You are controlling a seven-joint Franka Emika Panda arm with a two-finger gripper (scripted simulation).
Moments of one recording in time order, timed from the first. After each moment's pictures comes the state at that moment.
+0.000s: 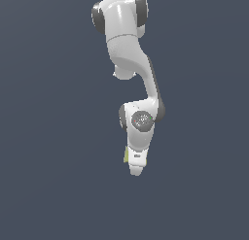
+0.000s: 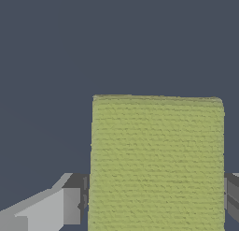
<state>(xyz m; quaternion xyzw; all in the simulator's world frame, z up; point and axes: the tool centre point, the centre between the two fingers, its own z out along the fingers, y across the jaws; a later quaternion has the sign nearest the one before) 0.075 0.054 0.011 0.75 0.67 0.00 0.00</state>
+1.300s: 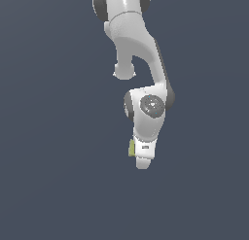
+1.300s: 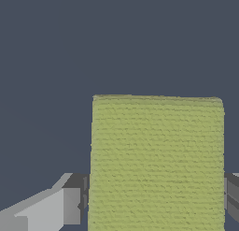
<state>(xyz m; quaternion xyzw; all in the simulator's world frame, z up) 0.068 0.075 0.072 0.75 0.67 0.00 0.00</state>
